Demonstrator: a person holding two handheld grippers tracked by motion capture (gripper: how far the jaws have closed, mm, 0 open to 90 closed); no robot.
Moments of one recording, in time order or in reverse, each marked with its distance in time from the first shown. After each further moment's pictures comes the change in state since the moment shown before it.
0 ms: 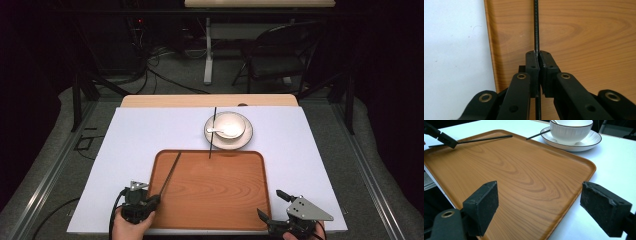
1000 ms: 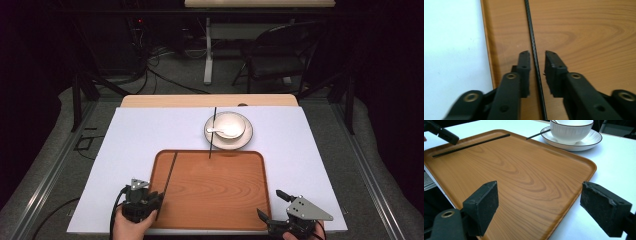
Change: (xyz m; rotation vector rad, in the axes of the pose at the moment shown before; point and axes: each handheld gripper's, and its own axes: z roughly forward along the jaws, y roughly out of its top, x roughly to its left) left arm -0.005 0.008 -0.005 -0.046 0.011 0.050; right arm 0.000 0.000 0.001 0.002 0.002 0.008
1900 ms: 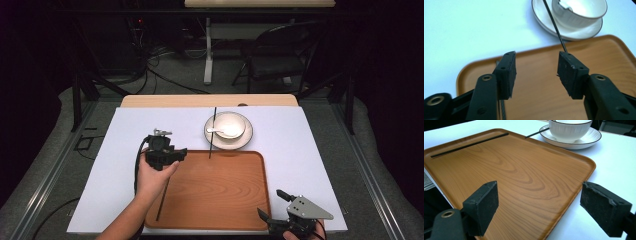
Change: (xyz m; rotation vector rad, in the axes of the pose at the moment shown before) left arm -0.030 0.135 0.030 -0.083 -0.067 0.031; right arm -0.003 -0.001 0.001 0.004 -0.002 0.007
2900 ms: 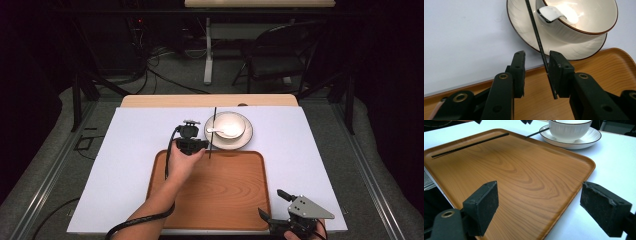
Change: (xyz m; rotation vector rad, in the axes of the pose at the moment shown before) left arm -0.037 0.027 0.082 0.094 -0.026 -0.028; right arm -0.002 0.000 -0.001 0.002 0.005 0.002
